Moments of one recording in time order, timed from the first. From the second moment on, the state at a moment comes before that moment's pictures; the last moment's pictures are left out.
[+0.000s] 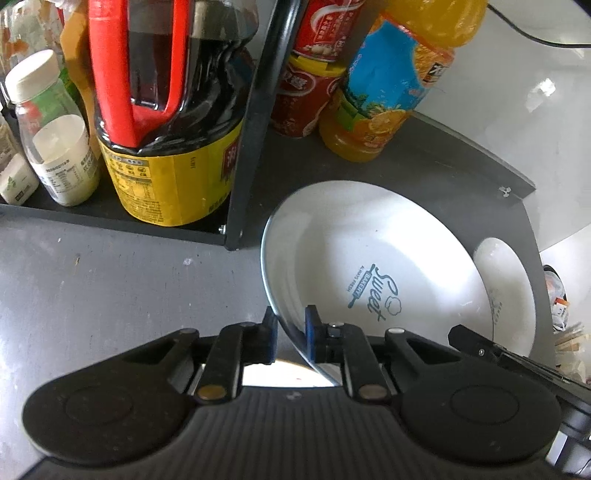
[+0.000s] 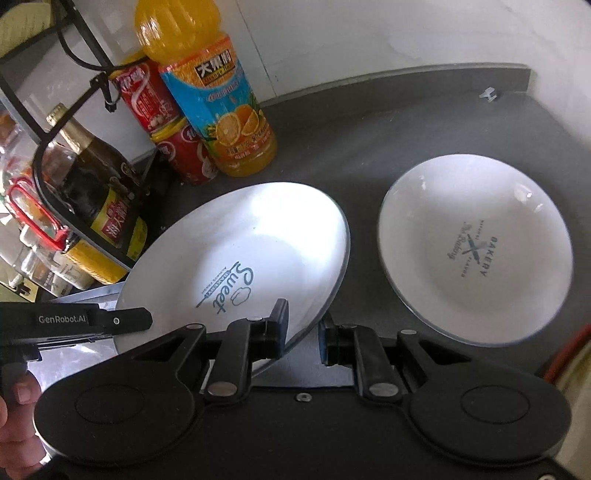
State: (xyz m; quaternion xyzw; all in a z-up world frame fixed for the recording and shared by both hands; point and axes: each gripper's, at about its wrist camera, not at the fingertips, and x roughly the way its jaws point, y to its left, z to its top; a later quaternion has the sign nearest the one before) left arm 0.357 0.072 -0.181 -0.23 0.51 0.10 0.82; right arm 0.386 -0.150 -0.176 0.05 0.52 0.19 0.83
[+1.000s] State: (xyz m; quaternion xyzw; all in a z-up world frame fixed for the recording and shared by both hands) left arm 0.260 0.080 -0.147 -0.19 0.52 0.03 0.83; right arm 0.275 -0.151 -0.141 0.08 0.51 0.14 0.85
